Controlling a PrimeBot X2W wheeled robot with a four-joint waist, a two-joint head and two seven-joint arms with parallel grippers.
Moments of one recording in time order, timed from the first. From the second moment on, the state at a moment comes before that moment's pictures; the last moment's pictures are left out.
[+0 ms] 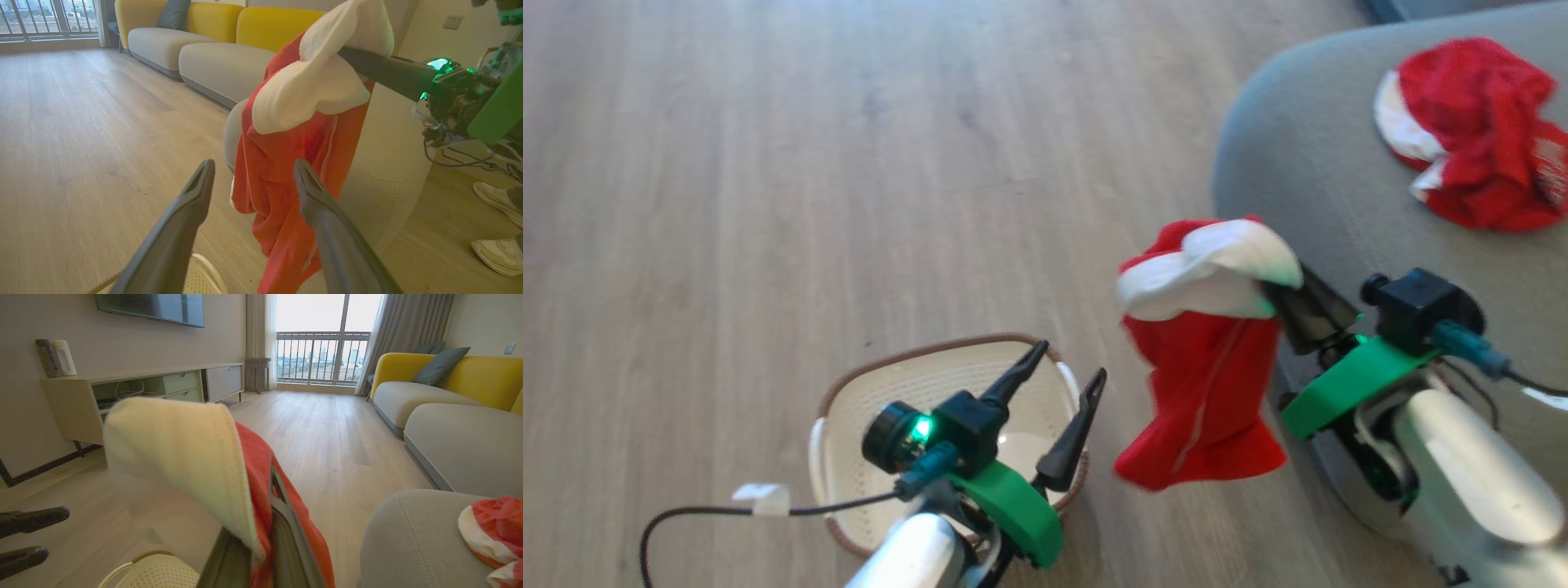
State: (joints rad) left arm -0.23 0.06 -0.62 0.23 -0.33 -0.01 -0.23; right arm -0.38 -0.34 0.46 0.29 0.45 0.12 -0.26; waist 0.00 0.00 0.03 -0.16
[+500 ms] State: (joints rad) left arm -0.28 0.06 -0.73 0.27 -0.36 0.01 -0.25; right arm -0.30 -0.36 0.33 0.22 0.44 0.12 -0.26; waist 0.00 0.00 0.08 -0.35
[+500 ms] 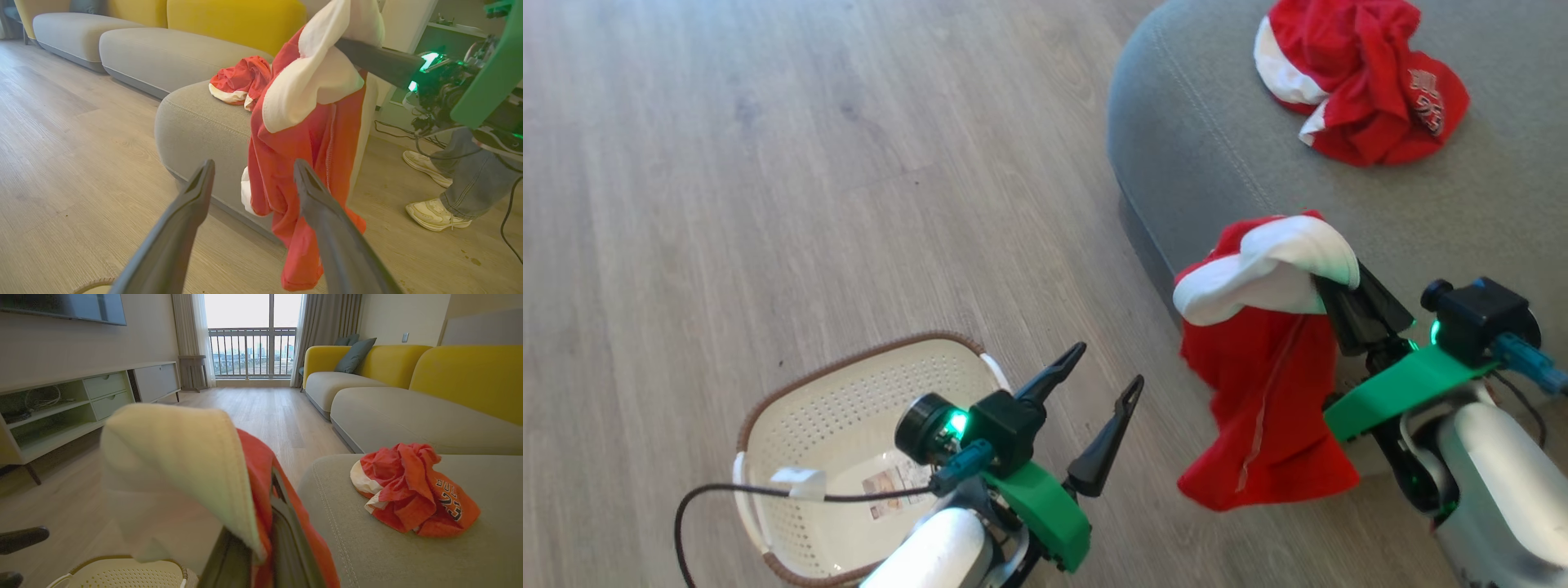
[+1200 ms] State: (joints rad) left arm -0.56 0.11 -0.70 0.25 -0.30 0.03 -0.24; right arm -0.64 -0.31 0.16 0.13 0.49 0.12 -0.26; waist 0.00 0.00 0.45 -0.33
